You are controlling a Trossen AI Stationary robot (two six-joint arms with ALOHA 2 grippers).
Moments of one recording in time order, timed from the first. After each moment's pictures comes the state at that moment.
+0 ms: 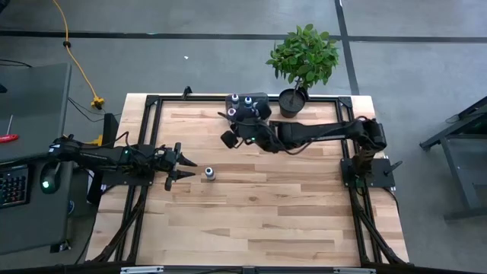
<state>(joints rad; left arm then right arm) -0.12 0.22 0.02 0.00 -0.01 -0.16 -0.01 1.84 1.63 -0.24 0.78 0.27</state>
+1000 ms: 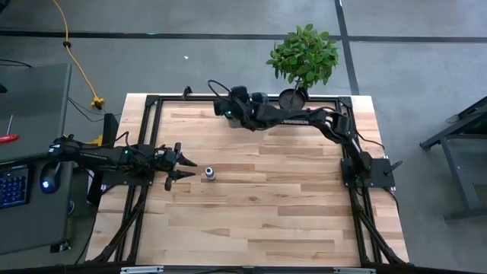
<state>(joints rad) -0.12 0.22 0.02 0.00 -0.01 -0.16 -0.26 2.18 1.85 -0.26 0.83 0.69</state>
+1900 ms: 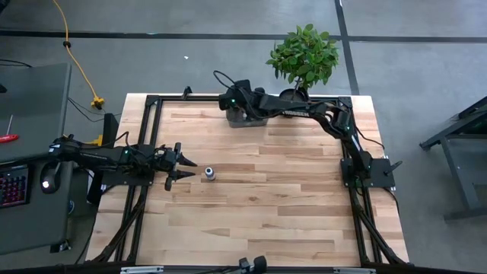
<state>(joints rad) -0.12 0.22 0.02 0.00 -0.01 -0.16 -0.35 2.19 1.85 -0.33 0.62 0.71</state>
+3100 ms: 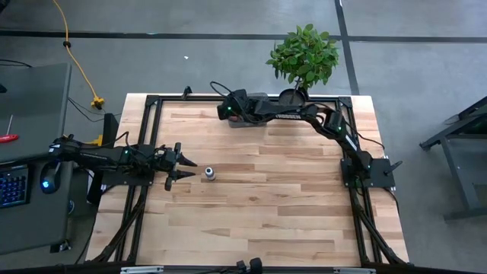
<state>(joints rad) -0.12 0.22 0.02 0.00 -0.01 -0.16 -0.35 2.28 1.85 -0.37 0.51 0.78</state>
